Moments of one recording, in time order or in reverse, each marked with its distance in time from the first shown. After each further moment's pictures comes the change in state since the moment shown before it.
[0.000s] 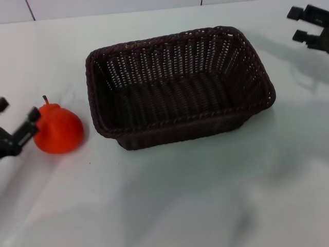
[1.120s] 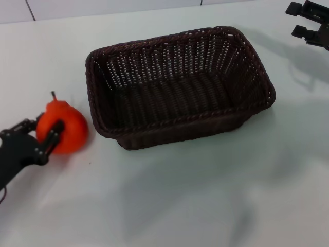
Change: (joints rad) left arm -0.028 -0.003 0.146 -0.022 0.035 0.119 0.004; right arm 0.008 0.011 0.000 0.005 0.016 -0.036 -0.025
